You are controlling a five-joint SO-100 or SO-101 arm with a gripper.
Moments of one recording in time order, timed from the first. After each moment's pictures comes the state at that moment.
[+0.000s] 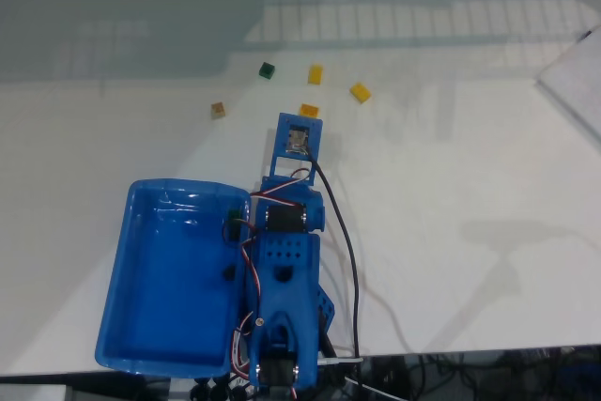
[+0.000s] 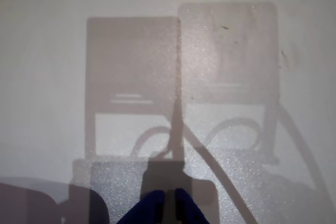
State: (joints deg) arm 8.4 189.3 175.0 73.9 -78.6
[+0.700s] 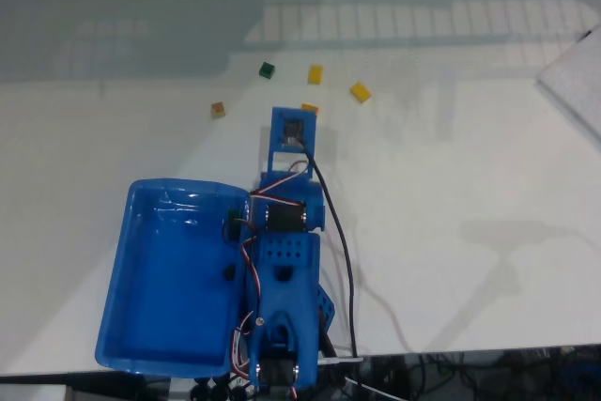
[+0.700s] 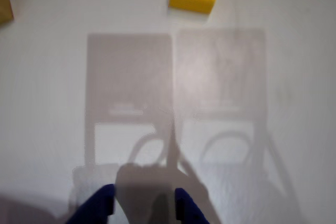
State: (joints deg) arm 9.2 189.3 175.0 66.4 -83.0
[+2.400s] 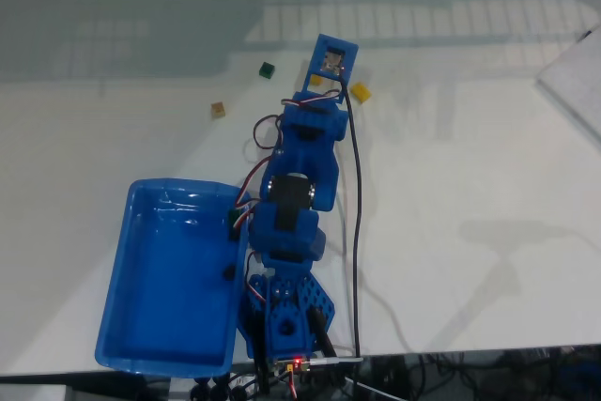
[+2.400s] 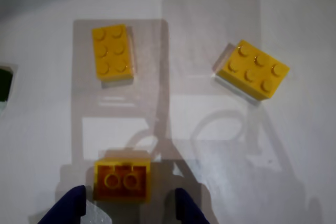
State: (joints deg) arm 15.6 97.2 129.7 24.3 -78.4
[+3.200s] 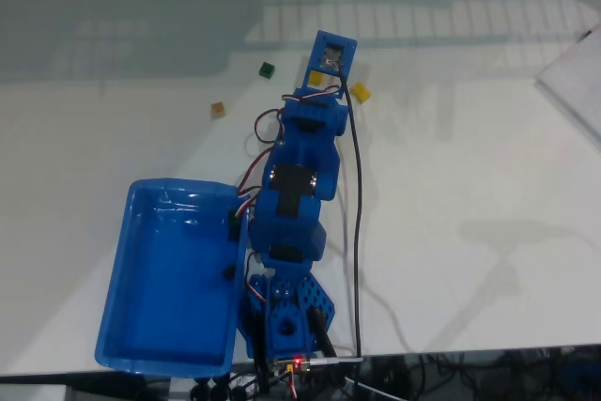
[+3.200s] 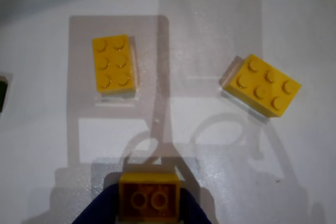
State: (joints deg) arm 15.3 92.2 126.2 24.3 -79.2
